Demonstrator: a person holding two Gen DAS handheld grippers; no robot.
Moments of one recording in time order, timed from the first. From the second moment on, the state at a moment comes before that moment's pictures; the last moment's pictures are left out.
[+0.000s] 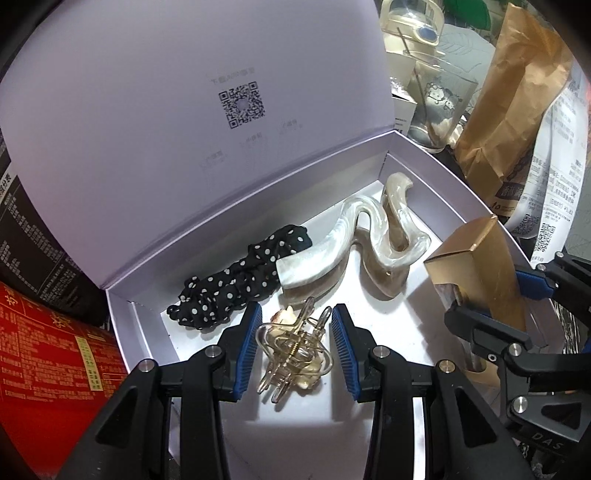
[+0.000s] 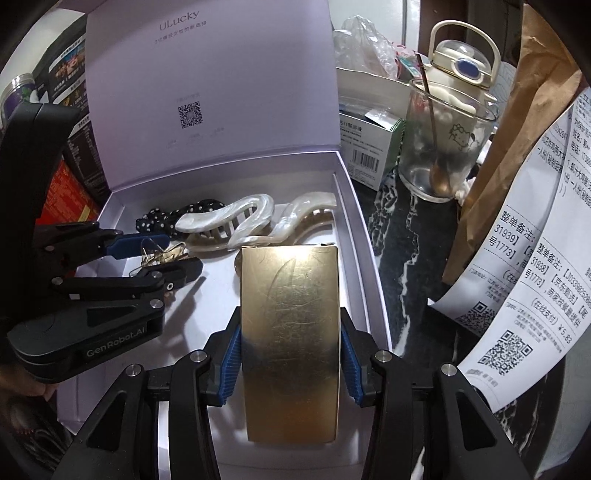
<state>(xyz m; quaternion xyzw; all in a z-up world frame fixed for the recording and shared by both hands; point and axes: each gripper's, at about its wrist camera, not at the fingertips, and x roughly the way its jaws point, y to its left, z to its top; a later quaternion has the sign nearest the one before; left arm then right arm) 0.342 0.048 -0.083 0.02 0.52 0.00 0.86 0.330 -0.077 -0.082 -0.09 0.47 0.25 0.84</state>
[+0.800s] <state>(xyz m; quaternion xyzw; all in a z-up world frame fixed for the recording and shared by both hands) 0.320 0.056 -0.037 0.01 0.48 0.04 0.88 0.307 -0.083 -0.043 -0.11 0.43 0.22 0.87</state>
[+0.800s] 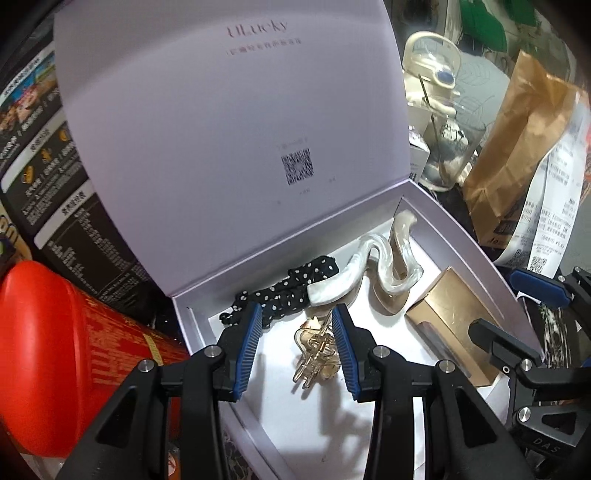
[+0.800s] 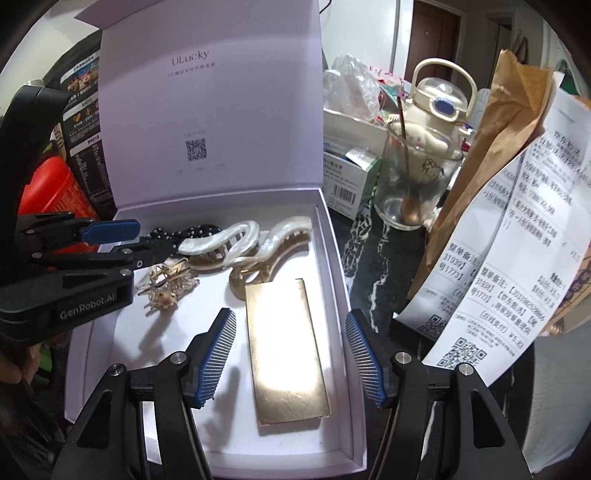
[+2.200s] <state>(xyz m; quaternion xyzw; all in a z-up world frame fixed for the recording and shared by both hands) 0.206 0.043 0.089 0.02 0.35 0.01 0.94 0.210 -0.120 0.065 -0.11 0.31 0.19 0.93</state>
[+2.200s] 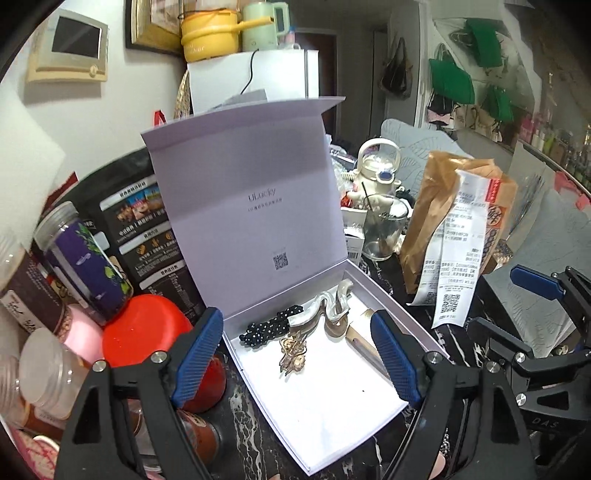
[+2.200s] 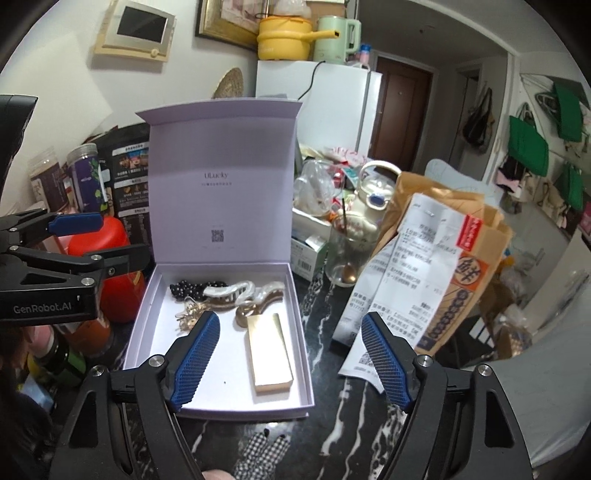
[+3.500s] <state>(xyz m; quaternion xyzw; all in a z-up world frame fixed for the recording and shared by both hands) 0.102 0.009 0.086 0.04 0.33 -0.02 0.94 0.099 -0.160 0.076 -0.08 0.27 0.17 0.94</state>
